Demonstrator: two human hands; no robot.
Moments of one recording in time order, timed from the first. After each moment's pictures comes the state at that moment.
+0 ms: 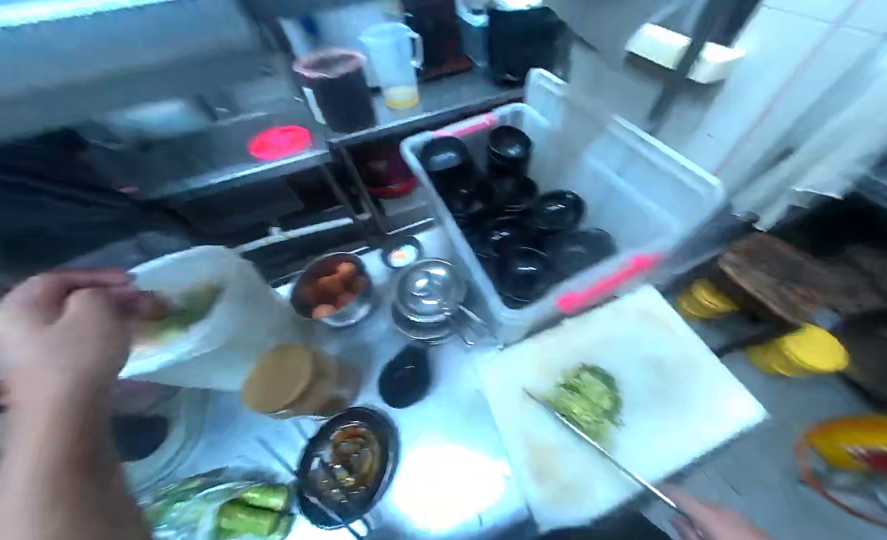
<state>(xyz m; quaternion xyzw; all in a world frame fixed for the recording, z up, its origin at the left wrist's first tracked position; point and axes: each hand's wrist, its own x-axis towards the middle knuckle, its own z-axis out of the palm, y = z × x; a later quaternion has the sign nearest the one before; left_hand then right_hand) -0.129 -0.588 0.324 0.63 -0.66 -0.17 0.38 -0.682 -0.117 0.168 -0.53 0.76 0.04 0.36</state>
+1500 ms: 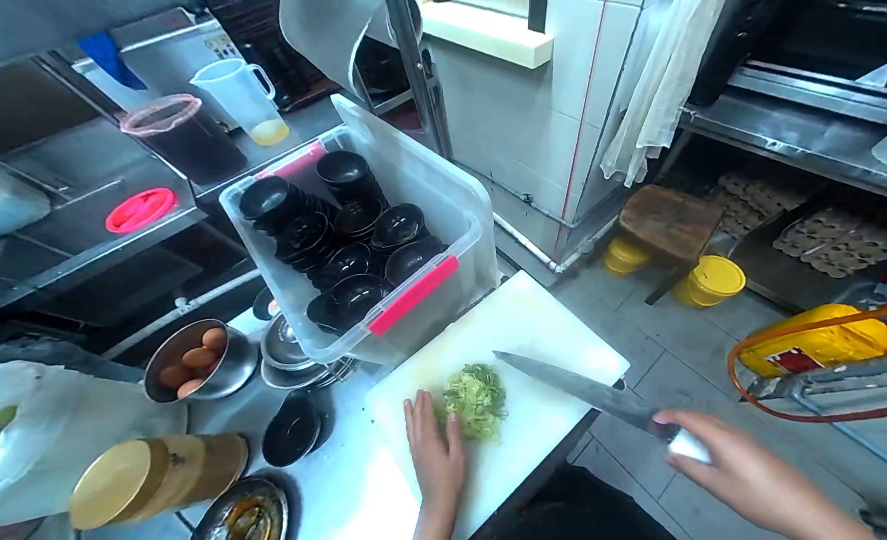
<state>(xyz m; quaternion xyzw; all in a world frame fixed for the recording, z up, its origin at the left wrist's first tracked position) -0.523 -0.289 0.070 0.48 -0.79 -0.22 0.31 -0.842 -0.030 0.198 -0.45 0.82 -0.15 0.32</state>
